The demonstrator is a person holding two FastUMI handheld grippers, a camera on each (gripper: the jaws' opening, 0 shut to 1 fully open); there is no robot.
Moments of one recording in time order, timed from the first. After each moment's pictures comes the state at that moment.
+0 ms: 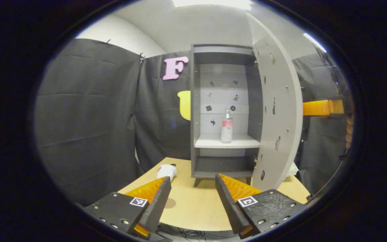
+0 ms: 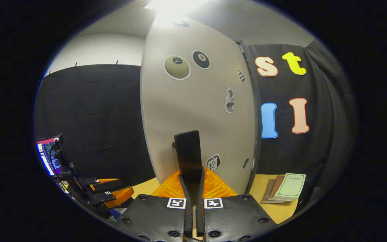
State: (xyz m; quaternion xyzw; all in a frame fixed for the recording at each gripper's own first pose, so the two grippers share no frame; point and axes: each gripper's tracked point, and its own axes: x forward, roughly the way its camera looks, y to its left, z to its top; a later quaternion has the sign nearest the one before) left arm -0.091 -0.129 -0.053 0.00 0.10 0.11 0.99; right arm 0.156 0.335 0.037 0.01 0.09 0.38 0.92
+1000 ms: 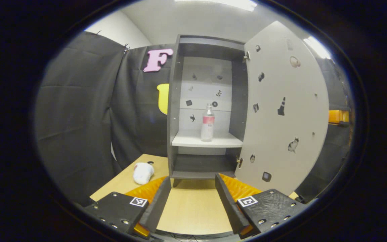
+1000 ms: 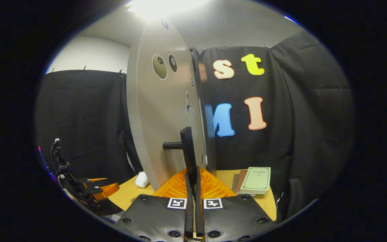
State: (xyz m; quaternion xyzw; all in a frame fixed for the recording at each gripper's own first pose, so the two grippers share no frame) left arm -0.030 -0.134 -0.070 -0.04 0.12 0.02 0.99; right arm 0.156 0.310 0.038 0.03 0.10 0.24 0.97
